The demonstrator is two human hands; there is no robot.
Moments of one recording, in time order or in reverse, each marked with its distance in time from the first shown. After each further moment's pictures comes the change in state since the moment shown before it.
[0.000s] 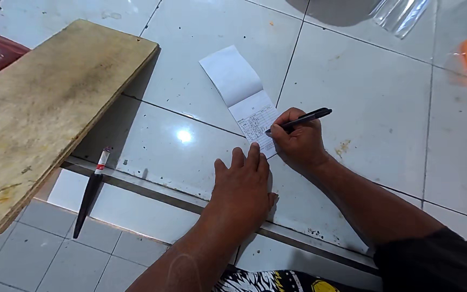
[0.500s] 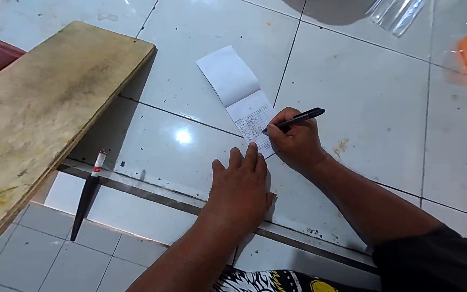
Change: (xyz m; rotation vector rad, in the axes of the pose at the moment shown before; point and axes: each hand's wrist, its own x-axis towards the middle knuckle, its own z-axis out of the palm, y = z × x) left_hand 0.000 0.000 0.001 -0.011 0.005 0.001; right_hand 0.001 0.002 -0.001 -0.017 -0.020 0.004
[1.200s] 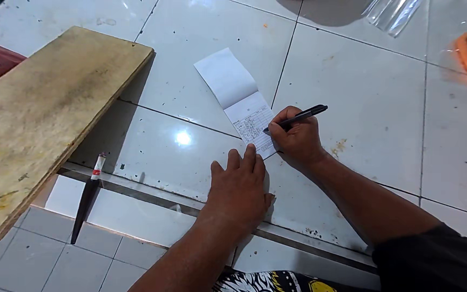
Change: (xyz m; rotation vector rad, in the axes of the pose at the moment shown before) left_hand 0.000 0.001 -0.001 0.006 -0.003 -0.007; right_hand 0.002 0.005 -0.002 0.070 0.040 0.005
